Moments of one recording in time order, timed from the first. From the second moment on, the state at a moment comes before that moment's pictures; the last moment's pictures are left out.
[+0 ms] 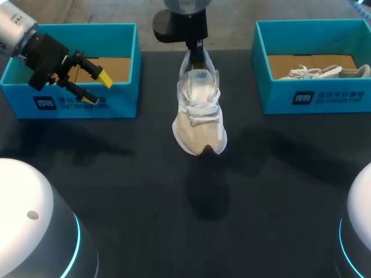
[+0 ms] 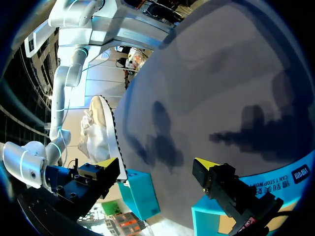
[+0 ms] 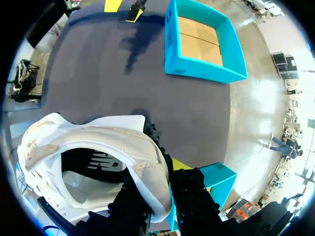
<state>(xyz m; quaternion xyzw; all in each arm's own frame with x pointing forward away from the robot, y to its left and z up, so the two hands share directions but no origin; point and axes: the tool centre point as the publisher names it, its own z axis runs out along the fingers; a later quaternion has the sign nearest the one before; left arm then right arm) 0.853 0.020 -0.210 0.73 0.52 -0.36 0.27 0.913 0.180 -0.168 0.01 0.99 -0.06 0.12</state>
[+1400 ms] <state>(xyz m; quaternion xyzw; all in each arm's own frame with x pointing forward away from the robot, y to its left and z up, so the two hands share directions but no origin) 0.853 0.020 -0.210 0.73 0.52 -0.36 0.27 1.080 0.005 -0.150 0.01 0.98 -0.12 0.16</state>
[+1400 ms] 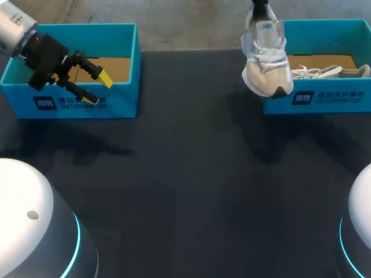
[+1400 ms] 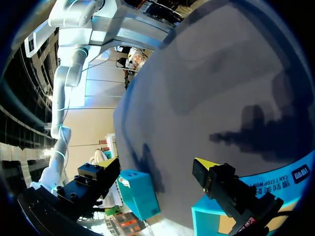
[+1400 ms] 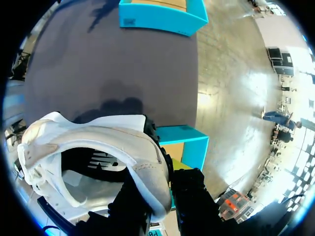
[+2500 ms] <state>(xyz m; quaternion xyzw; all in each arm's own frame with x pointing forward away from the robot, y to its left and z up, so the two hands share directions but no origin) 0.853 0.020 -0.210 0.73 0.52 -0.36 0.27 1.125 -0.062 -0.144 -0.01 0.98 -0.14 0.16</state>
